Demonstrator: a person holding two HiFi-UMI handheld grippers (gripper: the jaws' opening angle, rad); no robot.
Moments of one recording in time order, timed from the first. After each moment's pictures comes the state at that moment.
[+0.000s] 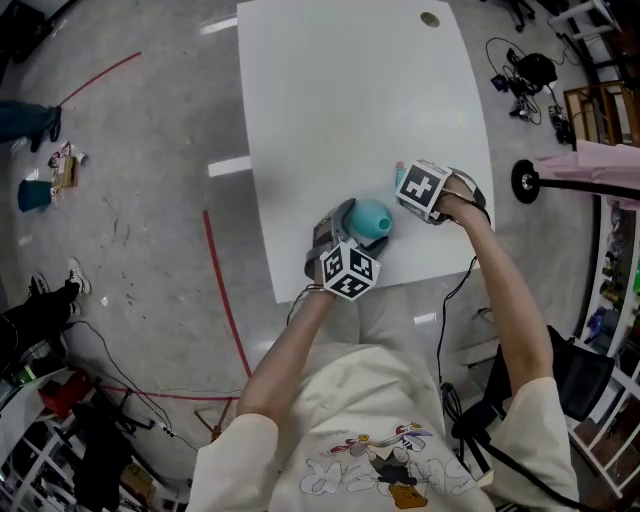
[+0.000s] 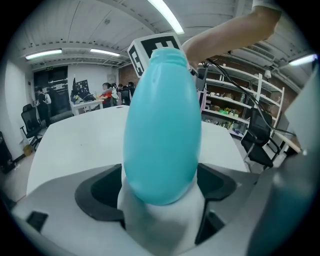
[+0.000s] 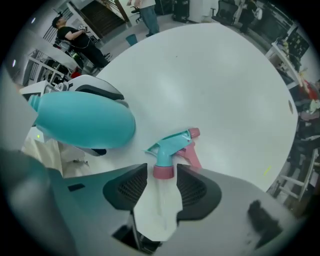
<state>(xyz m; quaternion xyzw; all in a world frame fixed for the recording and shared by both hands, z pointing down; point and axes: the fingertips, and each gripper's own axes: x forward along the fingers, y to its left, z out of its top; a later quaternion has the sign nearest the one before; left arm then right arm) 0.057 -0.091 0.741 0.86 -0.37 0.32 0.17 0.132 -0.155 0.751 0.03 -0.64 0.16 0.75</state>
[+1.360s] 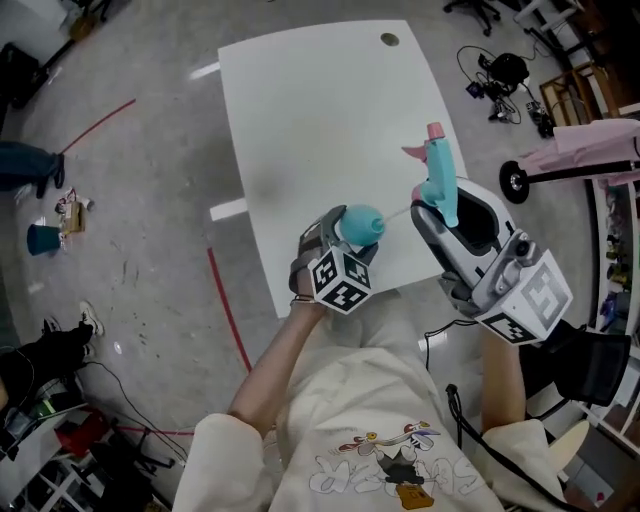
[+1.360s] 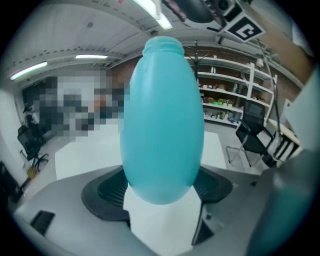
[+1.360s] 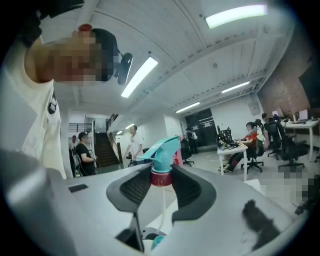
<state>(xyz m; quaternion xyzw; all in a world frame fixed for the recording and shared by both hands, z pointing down) 0.049 -0.097 0.639 0.86 -0.33 0.37 0.13 0.047 -0.133 0.338 0.28 -0.95 0.10 0.03</state>
